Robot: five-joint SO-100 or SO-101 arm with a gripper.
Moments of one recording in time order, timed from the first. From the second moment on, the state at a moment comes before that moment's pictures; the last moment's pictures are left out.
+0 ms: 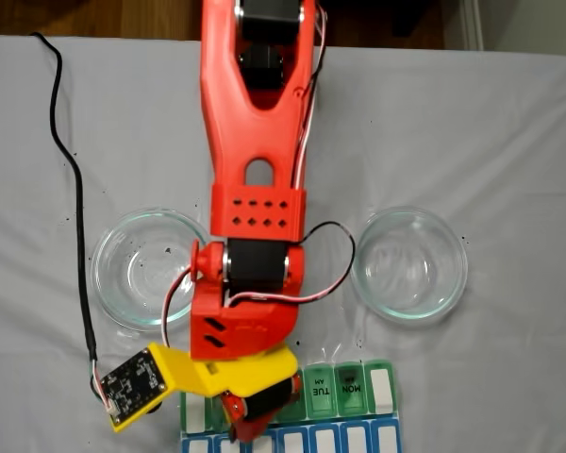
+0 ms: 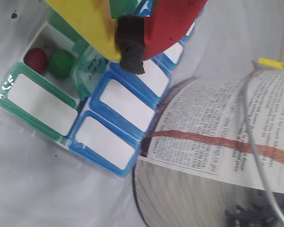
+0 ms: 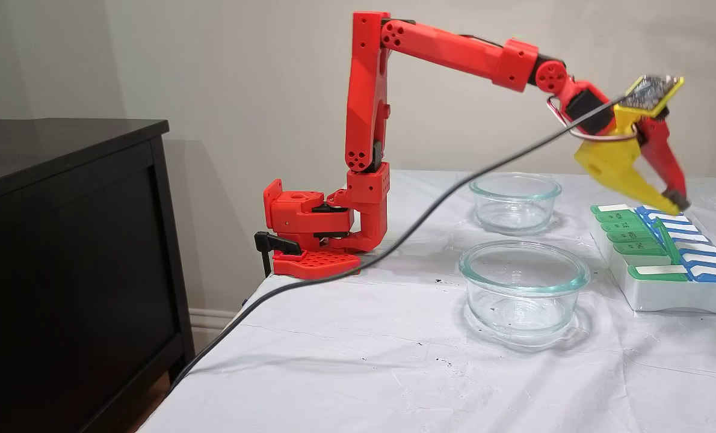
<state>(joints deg) 2.8 103.7 104.4 26.5 -34.1</state>
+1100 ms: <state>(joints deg) 4.7 102.9 102.9 37.3 -36.7</state>
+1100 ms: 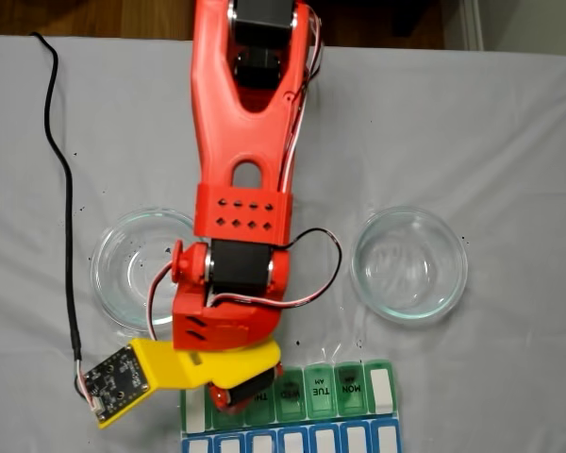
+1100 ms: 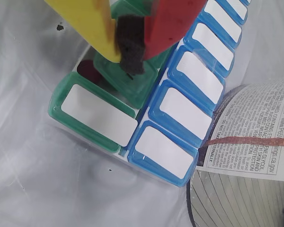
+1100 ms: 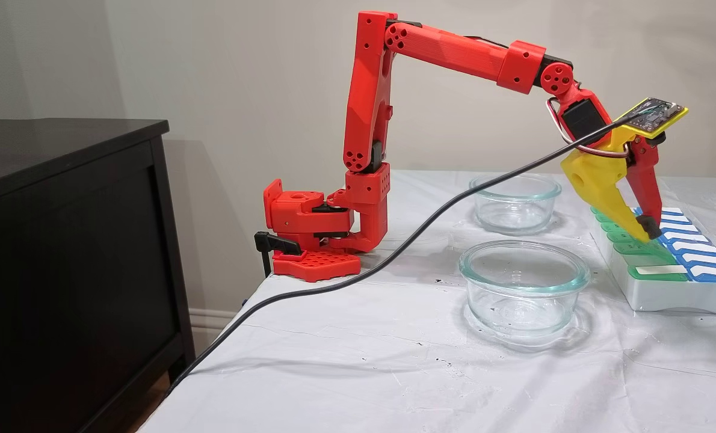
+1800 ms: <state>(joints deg) 4.0 100.2 103.3 40.4 -34.3</state>
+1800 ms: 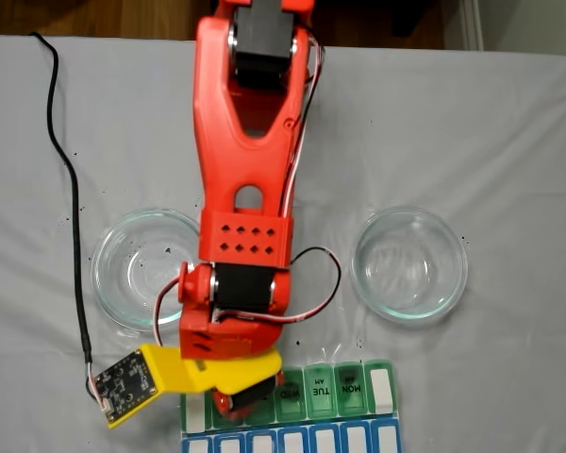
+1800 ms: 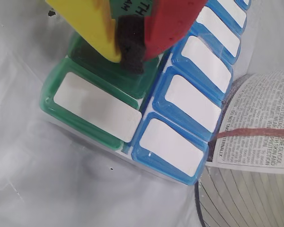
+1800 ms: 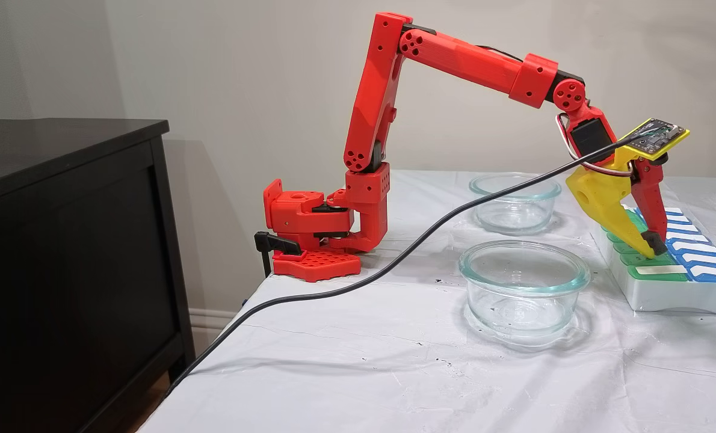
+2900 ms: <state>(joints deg) -11.2 180.9 166.4 62.5 -35.8</state>
